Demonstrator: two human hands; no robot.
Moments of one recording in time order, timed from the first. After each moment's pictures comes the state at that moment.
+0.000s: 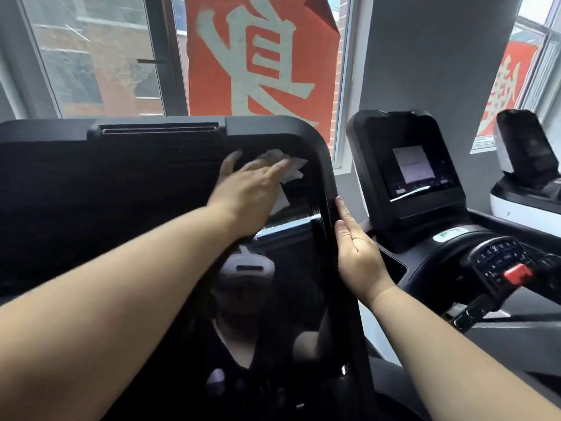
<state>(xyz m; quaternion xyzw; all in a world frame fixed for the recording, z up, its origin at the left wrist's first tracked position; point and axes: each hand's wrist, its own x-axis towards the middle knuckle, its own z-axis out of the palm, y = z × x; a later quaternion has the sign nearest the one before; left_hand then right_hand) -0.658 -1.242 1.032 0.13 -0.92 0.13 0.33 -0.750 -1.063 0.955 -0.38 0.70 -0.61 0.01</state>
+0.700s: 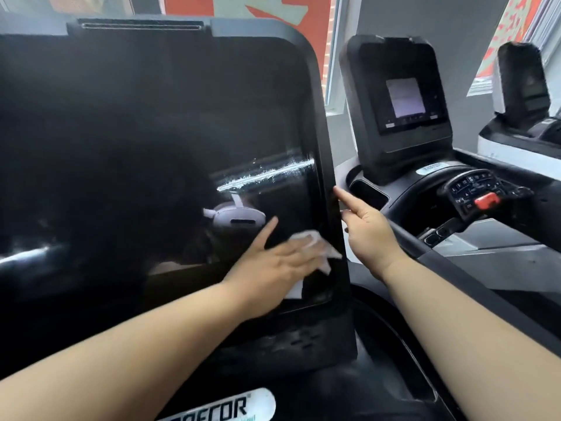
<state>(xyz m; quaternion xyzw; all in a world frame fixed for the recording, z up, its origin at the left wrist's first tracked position) -0.564 -1.134 0.840 -0.12 -0.94 0.23 0.21 -0.706 -0.988 0.884 -0.29 0.76 -0.58 0.09</state>
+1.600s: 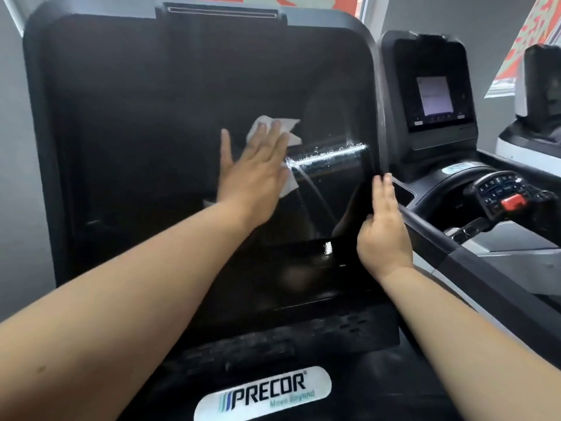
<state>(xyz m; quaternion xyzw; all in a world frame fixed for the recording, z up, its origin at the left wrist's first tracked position) -0.535 -1.222 0.924 0.19 -0.93 0.17 0.28 -0.640 -1.032 0.868 -0.31 0.86 -0.38 -0.16</state>
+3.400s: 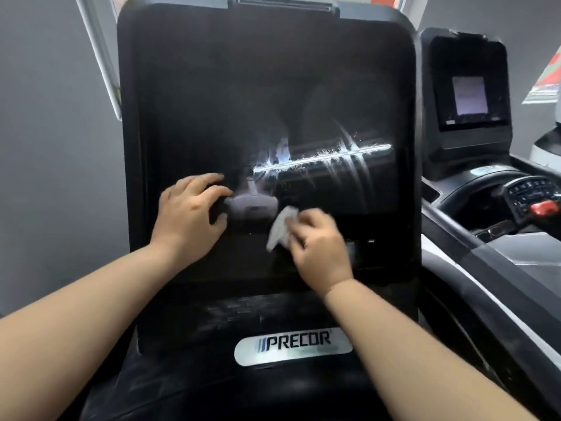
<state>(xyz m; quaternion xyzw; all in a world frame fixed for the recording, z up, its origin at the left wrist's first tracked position) -0.357 -1.249 0.872 0.26 -0.91 -0.02 0.34 -0.514 -1.090 0.829 -0.51 0.75 -0.37 -0.21</state>
